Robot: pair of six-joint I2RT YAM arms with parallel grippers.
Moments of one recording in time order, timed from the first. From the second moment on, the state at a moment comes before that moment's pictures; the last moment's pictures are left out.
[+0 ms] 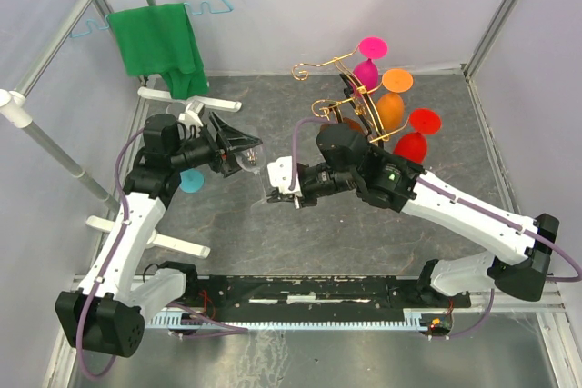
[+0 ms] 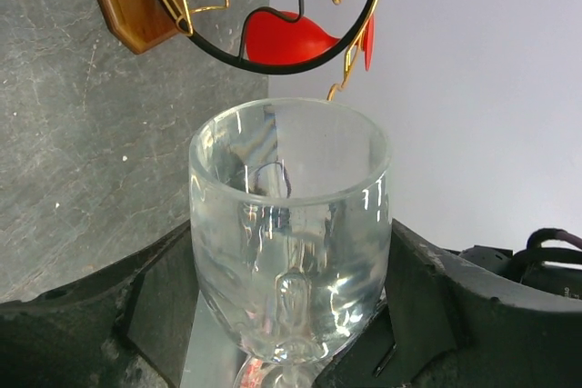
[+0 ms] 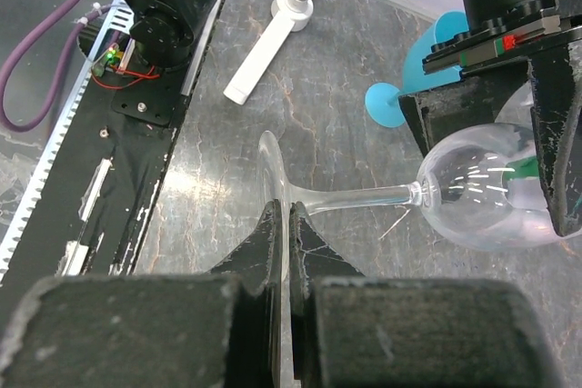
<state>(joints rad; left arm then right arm) -0.15 1.00 0.92 -0.31 0.81 -1.11 1.04 1.32 1.37 -0.47 -0.56 -0.58</state>
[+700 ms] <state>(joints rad) -0.17 0.90 0.96 -0.33 0.13 -0.70 1.04 1.12 1.26 -0.39 -0.21 -0.51</state>
